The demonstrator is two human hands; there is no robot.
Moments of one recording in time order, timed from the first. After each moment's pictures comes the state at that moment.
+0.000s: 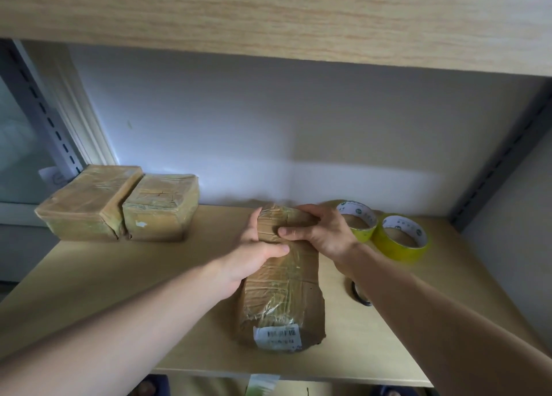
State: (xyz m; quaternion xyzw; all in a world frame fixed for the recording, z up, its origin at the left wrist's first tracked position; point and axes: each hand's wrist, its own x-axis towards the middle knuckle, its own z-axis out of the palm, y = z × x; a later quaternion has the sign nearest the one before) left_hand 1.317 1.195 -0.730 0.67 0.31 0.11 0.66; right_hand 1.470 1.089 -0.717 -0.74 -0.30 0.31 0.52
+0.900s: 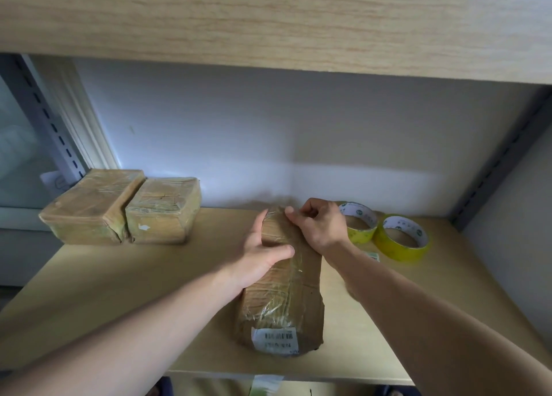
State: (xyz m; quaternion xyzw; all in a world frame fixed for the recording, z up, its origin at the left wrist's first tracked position) left_hand 1.324 1.188 -0.734 0.68 0.28 0.16 0.65; right_hand 1.464 1.109 -0.720 -0.84 -0.28 0.11 0.46
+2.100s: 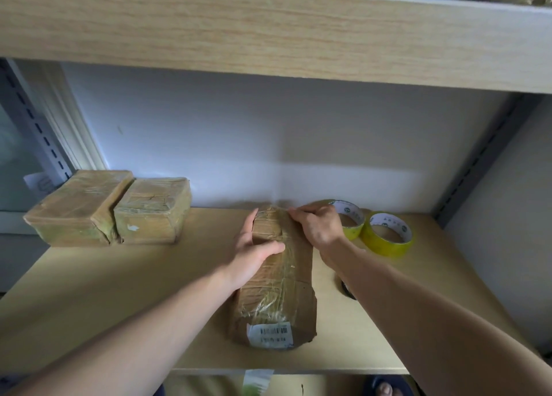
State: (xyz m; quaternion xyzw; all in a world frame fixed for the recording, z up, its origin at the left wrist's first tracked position) left_hand 1.324 1.180 -0.729 0.68 0.31 0.18 0.64; right_hand 1.469 1.100 -0.720 -0.77 -0.20 0.22 0.57
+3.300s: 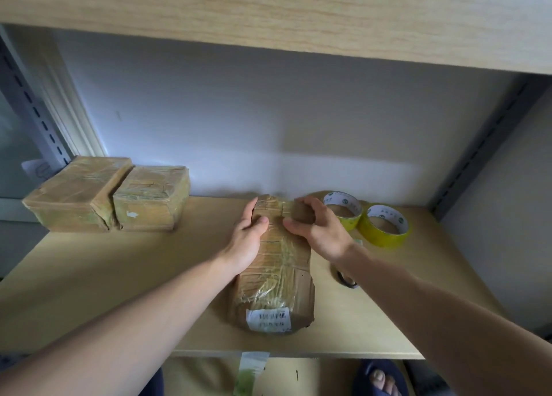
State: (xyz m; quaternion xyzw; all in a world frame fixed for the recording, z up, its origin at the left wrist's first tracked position) left_hand 1.333 1.185 -0.741 0.65 0.30 0.22 0.67; right_hand 1.462 1.065 -0.722 -0.74 -0.33 0.28 0.52
